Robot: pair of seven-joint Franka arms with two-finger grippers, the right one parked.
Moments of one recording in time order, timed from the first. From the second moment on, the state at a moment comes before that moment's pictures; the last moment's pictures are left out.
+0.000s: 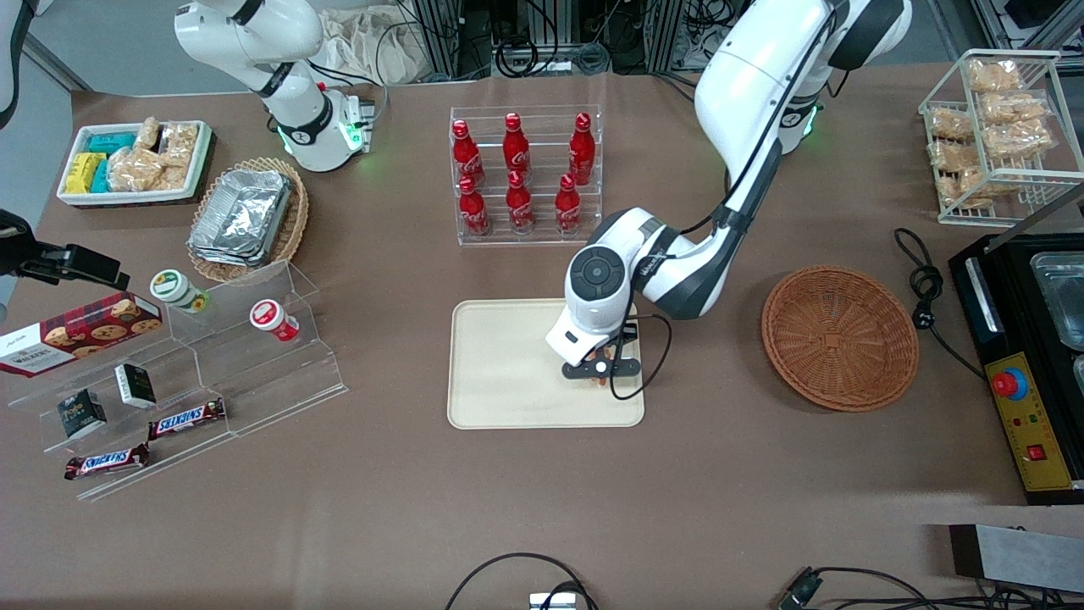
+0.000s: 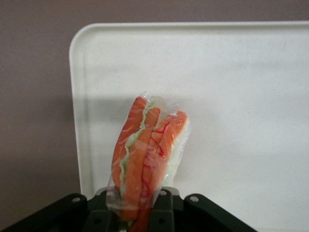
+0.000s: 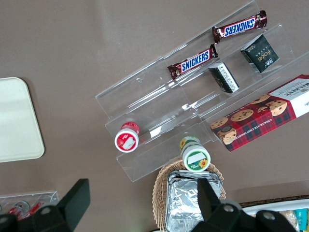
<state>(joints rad) -0.60 0.71 -0.10 -1.50 0.10 2.12 -0.75</state>
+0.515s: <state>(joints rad) -0.61 0.74 -0.10 -1.49 0.10 2.12 -0.76</state>
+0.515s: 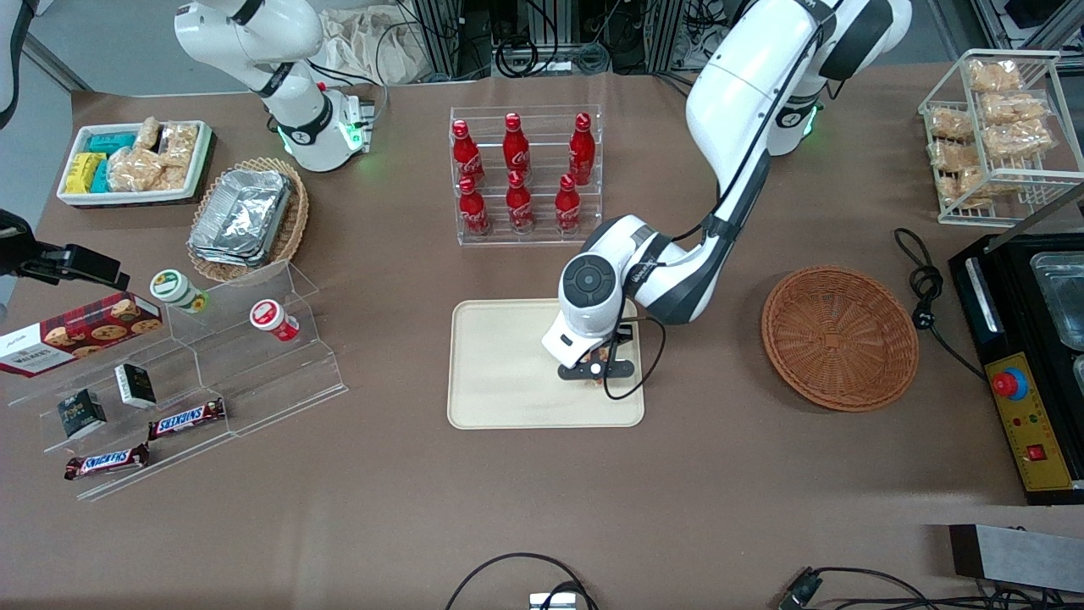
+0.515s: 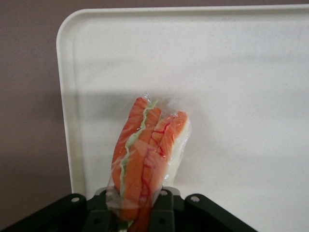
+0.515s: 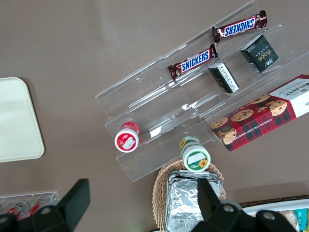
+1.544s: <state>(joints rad) -0.60 0.74 -0.09 -1.40 0.10 2.05 -0.77</state>
